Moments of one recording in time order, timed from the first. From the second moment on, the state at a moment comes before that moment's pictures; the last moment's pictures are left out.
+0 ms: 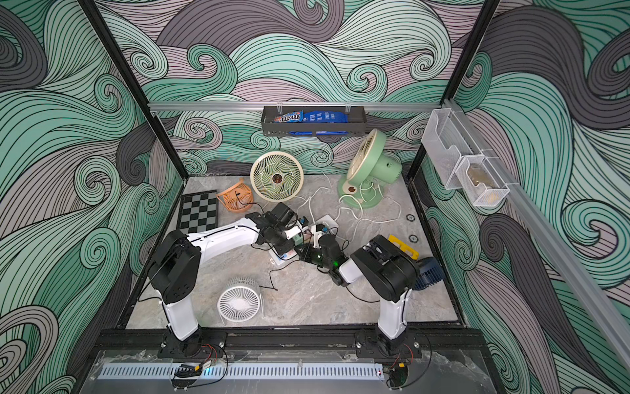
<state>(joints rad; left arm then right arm) -0.69 1.85 1.32 -0.63 0.05 0.30 0.62 1.86 0.55 0.92 -0.29 0.94</state>
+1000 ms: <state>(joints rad) -0.66 1.85 1.34 -0.67 0.07 0.32 0.62 1.88 0.57 0.93 -0.30 0.95</state>
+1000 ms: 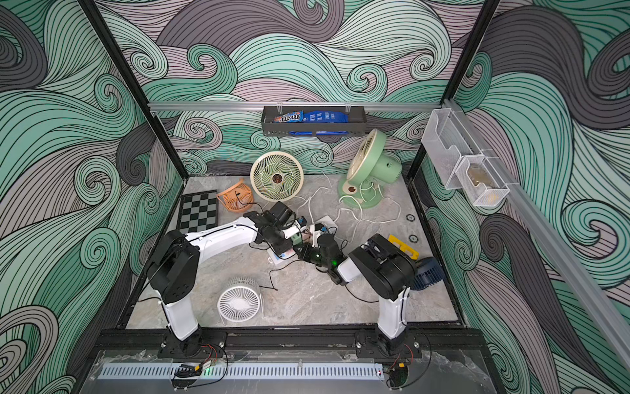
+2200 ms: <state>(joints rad) -0.68 1.82 1.30 -0.65 0.01 0.36 0.62 1.89 0.59 0.93 -0.30 0.95</state>
